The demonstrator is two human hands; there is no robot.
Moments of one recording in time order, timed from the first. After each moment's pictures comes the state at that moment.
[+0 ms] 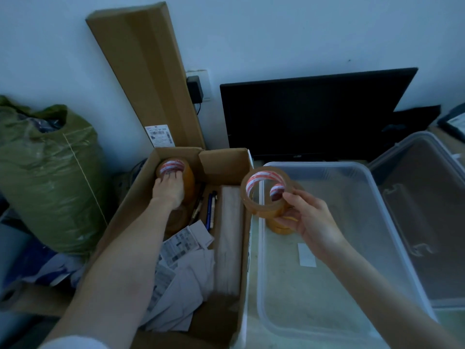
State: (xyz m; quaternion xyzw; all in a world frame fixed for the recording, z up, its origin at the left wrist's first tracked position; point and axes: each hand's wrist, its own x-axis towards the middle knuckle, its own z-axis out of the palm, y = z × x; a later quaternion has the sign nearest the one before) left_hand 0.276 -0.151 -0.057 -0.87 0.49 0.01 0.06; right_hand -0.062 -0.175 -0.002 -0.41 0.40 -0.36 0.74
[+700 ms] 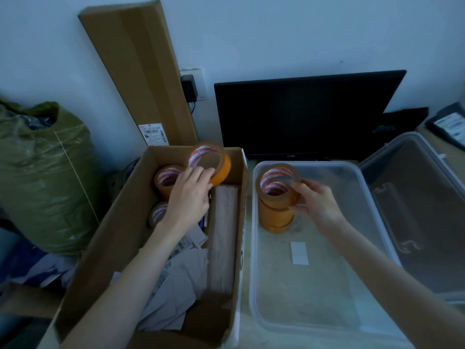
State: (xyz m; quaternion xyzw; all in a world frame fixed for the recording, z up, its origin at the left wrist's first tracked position) left_hand 0.166 -0.110 0.000 -0.72 0.66 -0.13 -0.19; right_hand -0.079 -0.226 -0.025 -0.49 0.49 -0.35 0.63
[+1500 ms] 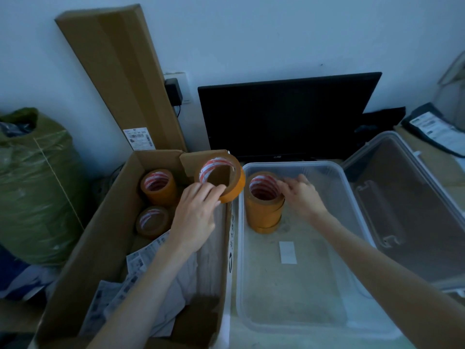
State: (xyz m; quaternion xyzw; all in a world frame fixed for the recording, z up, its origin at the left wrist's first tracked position) left_hand 0.118 -0.098 -0.005 -0.68 0.69 -0.12 -0.23; right_hand -0.089 -0.252 -0.040 -0.77 0.53 -0.18 0.30
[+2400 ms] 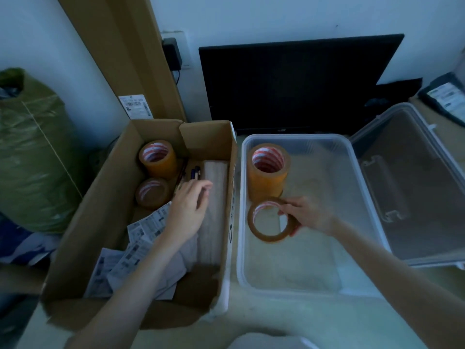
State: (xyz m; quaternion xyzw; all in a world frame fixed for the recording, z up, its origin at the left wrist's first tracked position) left_hand 0.139 -0.070 -0.071 -0.72 0.61 0.06 -0.33; right_hand -0.118 -0.206 -0.077 -0.69 0.48 -0.01 0.53
